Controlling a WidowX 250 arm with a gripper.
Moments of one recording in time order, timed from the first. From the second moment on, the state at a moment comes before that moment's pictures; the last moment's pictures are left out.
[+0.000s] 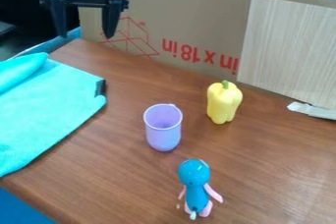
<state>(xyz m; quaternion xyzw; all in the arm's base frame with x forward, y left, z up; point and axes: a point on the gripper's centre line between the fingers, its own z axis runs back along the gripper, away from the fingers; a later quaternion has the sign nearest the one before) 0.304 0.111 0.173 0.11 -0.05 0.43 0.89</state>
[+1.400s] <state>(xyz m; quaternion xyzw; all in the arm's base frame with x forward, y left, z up) 0.294 0.206 0.075 0.03 -0.09 0.38 0.92</state>
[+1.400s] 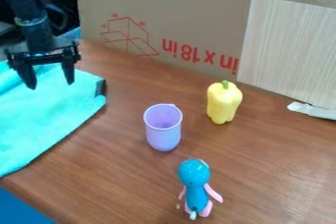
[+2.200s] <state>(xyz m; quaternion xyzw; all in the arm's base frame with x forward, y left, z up) 0.301 0.216 0.024 0.04 -0.04 0.40 0.91</state>
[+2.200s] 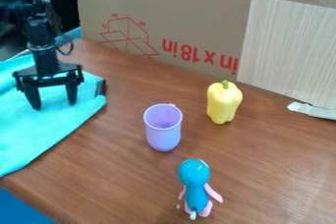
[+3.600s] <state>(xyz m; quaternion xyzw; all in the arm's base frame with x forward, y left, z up) 0.344 0.129 0.019 0.05 -0.05 0.41 0.91</state>
